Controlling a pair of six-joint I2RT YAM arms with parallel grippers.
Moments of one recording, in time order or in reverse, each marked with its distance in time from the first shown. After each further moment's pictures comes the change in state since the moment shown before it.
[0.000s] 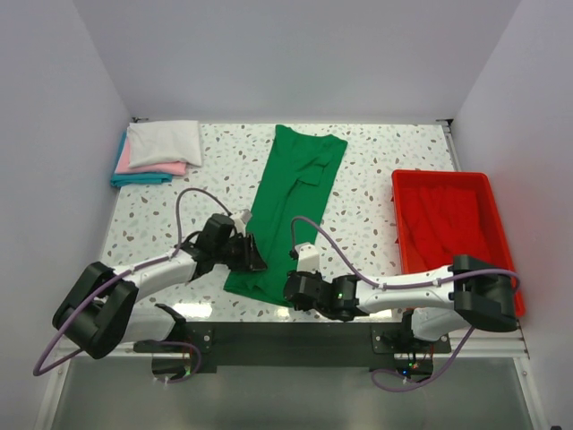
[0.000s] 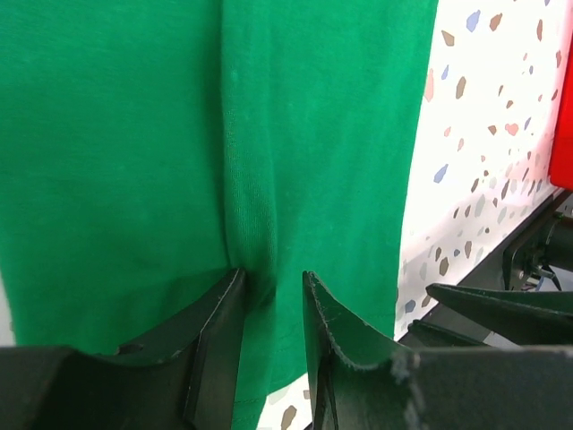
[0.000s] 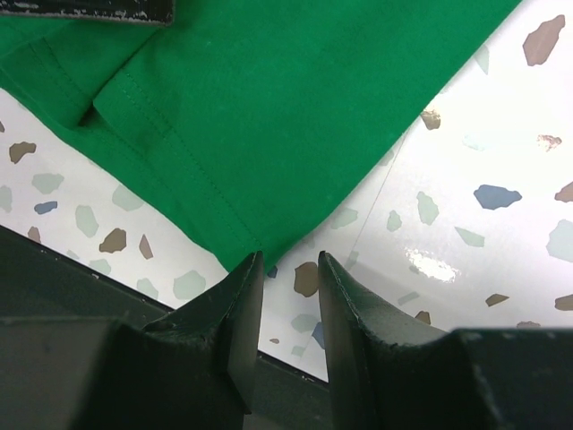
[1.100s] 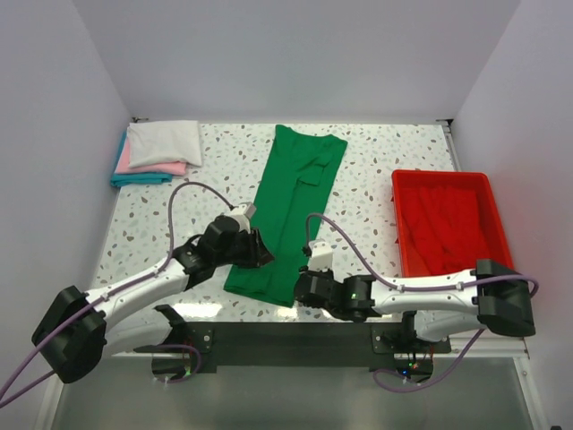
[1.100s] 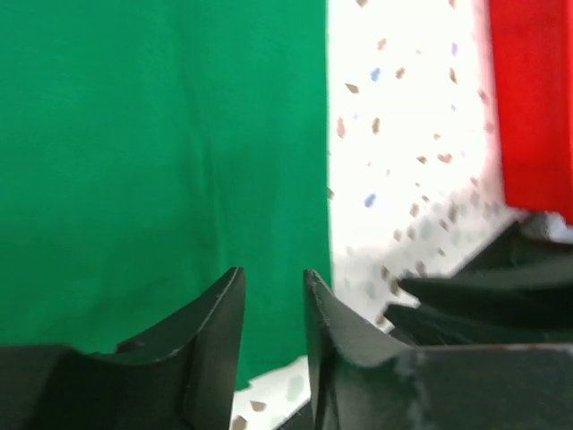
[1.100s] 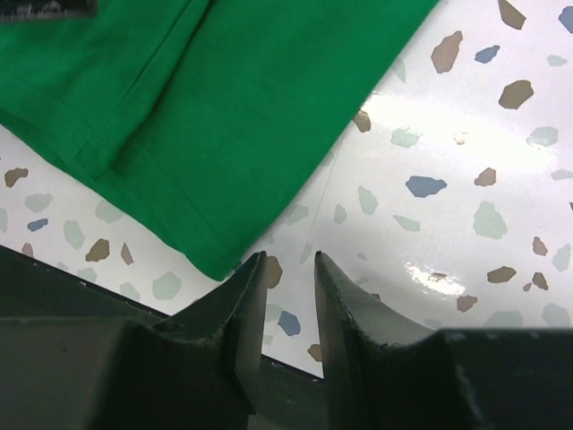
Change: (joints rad) left arm -0.172 -0.190 0.047 -0.049 -0.181 -0.064; right arm 0.003 -0.140 -0.047 -0.082 0.084 0.046
